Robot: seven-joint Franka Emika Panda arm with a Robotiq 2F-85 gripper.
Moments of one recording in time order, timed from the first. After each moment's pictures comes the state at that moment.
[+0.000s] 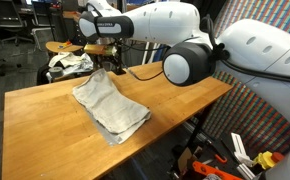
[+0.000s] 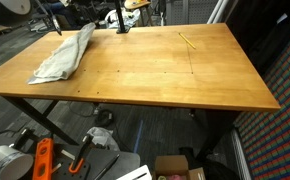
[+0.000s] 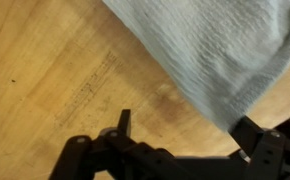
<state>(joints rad) 0.17 1.23 -0.04 -0.46 -0.12 1.70 0.97</state>
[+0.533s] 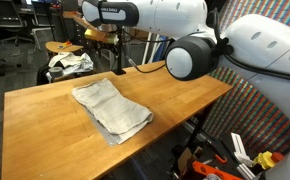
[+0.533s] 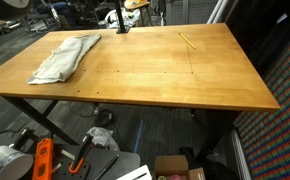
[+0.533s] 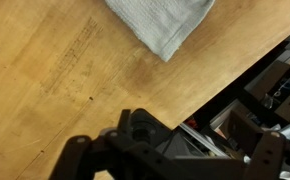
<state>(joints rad) 0.14 1.19 -0.04 -0.42 -0.08 1.75 0.93</state>
